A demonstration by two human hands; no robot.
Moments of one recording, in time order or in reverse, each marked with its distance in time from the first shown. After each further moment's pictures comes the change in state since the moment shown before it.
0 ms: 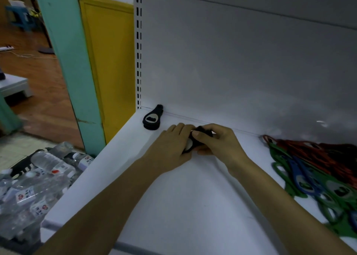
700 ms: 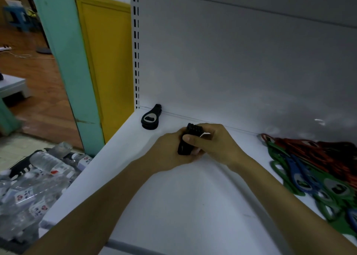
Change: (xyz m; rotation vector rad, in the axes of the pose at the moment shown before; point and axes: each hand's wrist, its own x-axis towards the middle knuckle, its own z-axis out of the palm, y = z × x) left_hand -0.004 0.007 -0.006 -0.516 -0.074 -0.252; right_hand 0.001 -0.004 -0.001 -0.213 -0.187 -0.160
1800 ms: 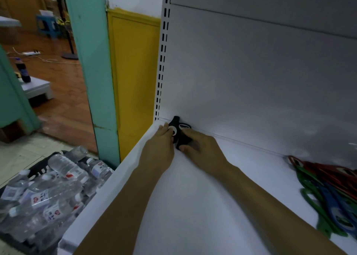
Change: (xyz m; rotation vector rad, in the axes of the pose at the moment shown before) left_hand 0.011 -0.058 -0.036 0.377 0.344 -0.246; right_hand 0.075 0.040 0.054 -0.421 0.001 -0.282
